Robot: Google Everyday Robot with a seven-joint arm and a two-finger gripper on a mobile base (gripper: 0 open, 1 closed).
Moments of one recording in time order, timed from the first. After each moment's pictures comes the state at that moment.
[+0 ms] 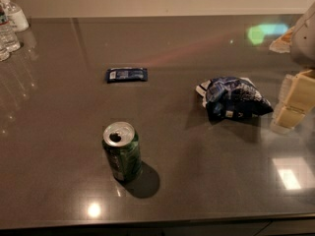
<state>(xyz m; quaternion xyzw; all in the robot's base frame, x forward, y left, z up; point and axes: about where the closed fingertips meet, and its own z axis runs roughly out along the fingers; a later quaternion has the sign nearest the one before) 0.438 -0.217 0.976 -0.60 0.78 -0.03 0.16</state>
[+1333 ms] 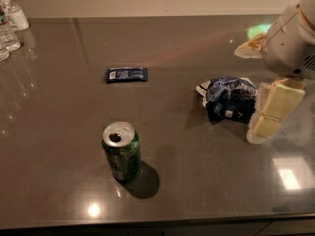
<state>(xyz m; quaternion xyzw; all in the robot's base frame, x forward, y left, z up) 0.423 -0.158 0.974 -0.67 0.72 0.03 0.19</state>
